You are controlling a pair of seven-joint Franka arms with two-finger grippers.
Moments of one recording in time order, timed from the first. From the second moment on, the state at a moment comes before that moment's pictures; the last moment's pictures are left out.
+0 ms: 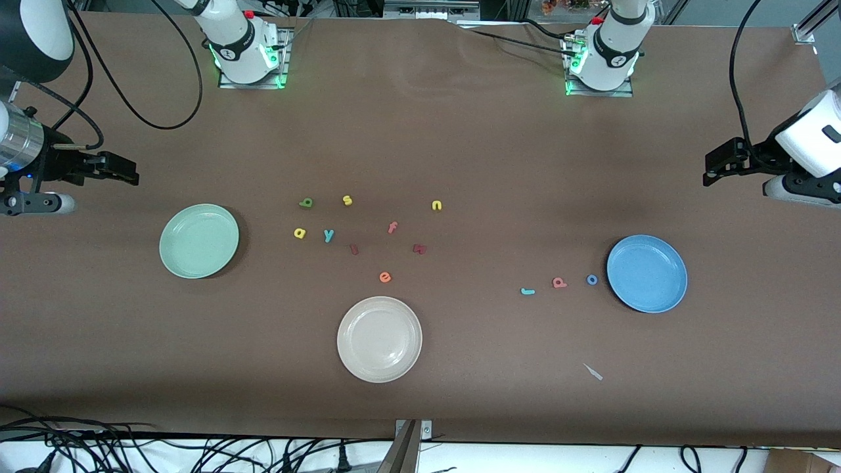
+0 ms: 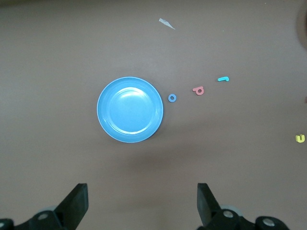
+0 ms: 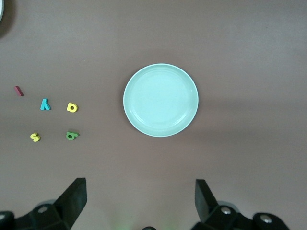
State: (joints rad) left arm 0.22 0.10 -0.28 -1.50 0.02 1.57 0.10; right arm 0.08 0.14 -0.08 -1.56 -0.02 1.55 -0.02
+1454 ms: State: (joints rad) left arm 0.22 0.10 -0.28 -1.50 0.02 1.57 0.10; right arm 0.08 0.14 -0.08 -1.56 -0.02 1.55 -0.02
